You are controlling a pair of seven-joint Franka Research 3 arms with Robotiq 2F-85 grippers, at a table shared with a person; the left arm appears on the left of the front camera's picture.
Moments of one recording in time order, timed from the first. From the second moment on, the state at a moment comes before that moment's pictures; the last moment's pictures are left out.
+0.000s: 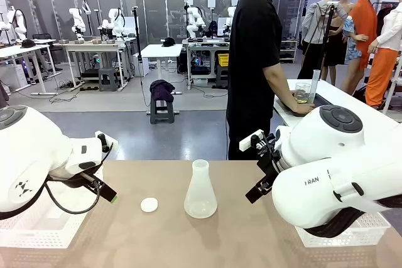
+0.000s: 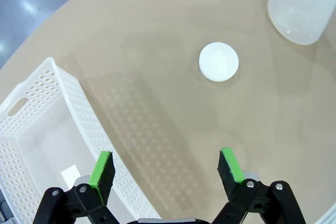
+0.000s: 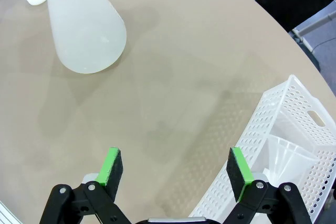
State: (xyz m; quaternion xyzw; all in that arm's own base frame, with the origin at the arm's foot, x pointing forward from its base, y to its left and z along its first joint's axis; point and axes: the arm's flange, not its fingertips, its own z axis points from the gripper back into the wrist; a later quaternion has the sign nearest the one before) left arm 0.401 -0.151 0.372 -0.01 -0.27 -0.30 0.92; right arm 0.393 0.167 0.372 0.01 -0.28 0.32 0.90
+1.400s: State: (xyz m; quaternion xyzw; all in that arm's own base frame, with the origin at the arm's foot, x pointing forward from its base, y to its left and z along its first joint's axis) left arm 0.404 -0.146 0.388 -0.01 -0.29 -0.29 0.91; right arm 0.392 0.165 0.391 0.00 -0.30 0.32 0.90
